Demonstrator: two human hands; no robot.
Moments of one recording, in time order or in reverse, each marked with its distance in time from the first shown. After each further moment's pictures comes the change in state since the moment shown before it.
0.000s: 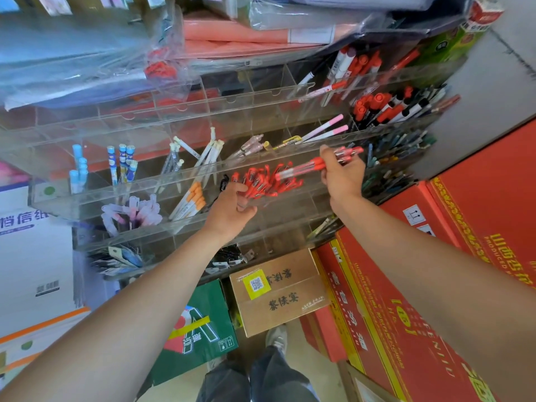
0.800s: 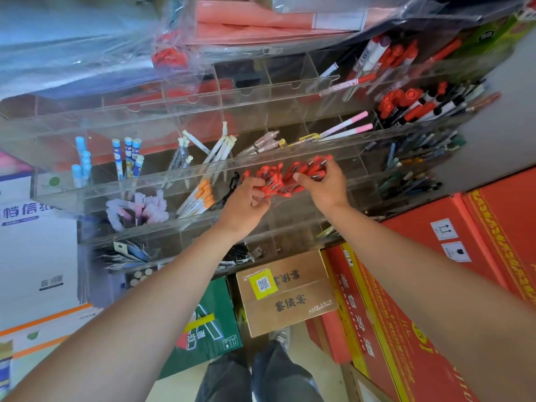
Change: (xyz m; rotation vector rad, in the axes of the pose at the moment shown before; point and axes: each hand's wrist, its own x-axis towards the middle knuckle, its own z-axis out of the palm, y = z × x) left_hand 0.019 -0.004 0.006 -0.061 -0.044 0.031; right_hand 0.012 0.050 0.028 -0.521 -0.292 -0.143
